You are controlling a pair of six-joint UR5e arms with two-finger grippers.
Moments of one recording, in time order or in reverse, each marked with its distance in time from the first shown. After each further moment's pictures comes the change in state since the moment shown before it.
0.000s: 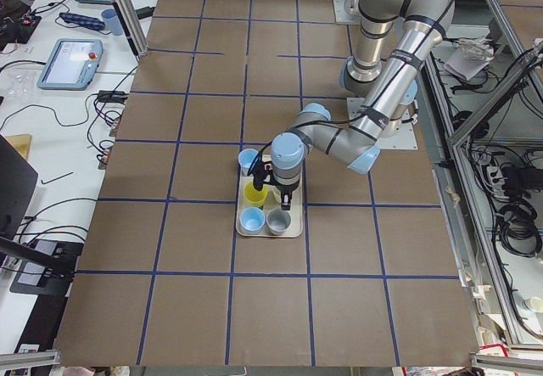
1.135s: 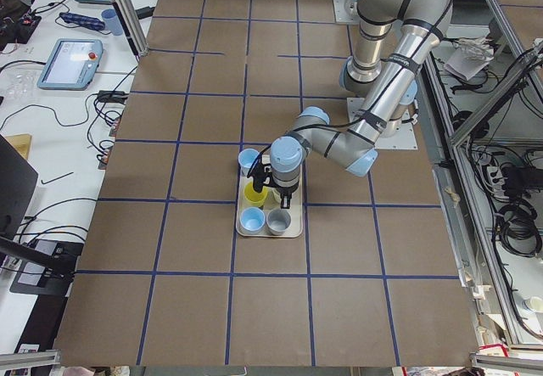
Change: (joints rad) left arm -0.004 -0.021 -0.005 0.017 0.000 0.001; right arm 0.000 0.000 0.000 -0.001 0.001 0.000
